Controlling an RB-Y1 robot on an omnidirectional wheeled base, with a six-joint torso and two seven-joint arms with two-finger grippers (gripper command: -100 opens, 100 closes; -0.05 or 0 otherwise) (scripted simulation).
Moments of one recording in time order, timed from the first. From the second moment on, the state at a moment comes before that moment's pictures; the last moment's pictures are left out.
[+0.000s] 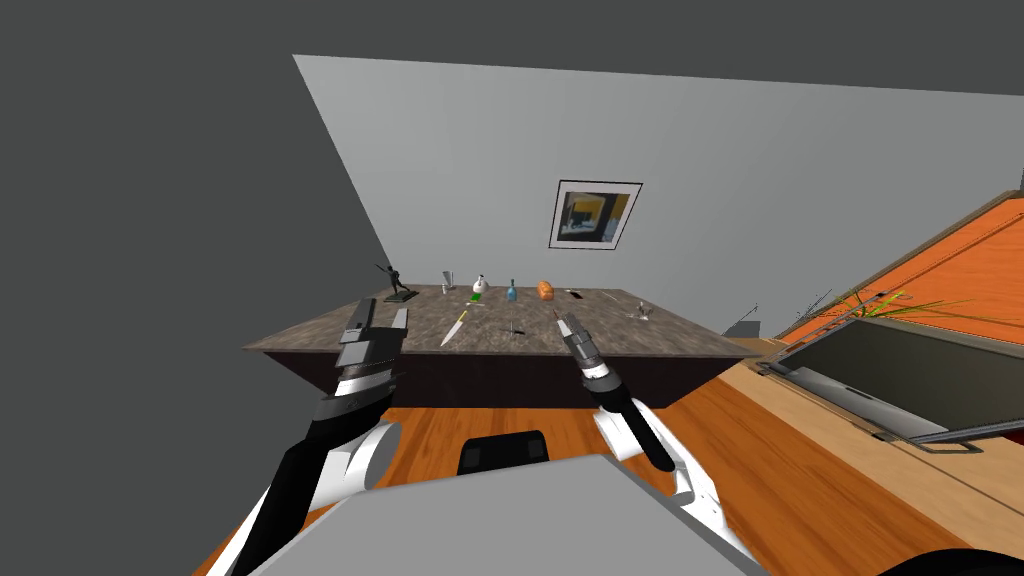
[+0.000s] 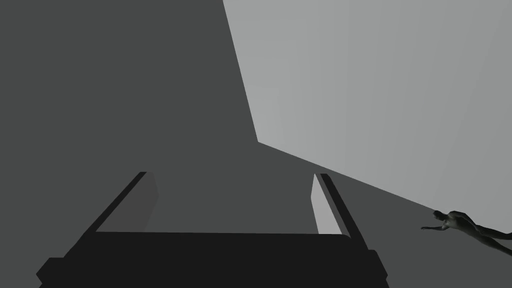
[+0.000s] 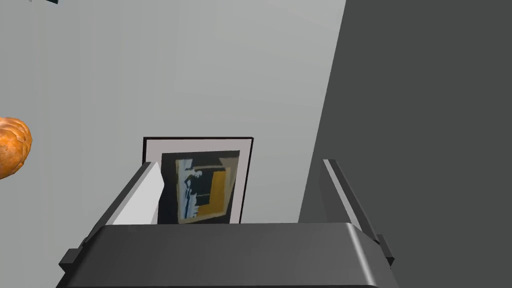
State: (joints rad) left arm 0.49 0.04 0.02 -2.38 0.07 -0.41 -0.06; right arm 0.47 -0.40 0.07 -2.14 0.00 -0.53 -0.04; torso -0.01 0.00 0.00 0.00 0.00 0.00
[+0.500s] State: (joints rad) left arm 0.49 0.04 0.02 -2.38 0.07 -0.41 -0.06; right arm 0.46 -0.53 0.10 -2.08 0.02 -0.53 0.00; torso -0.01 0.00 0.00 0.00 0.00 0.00
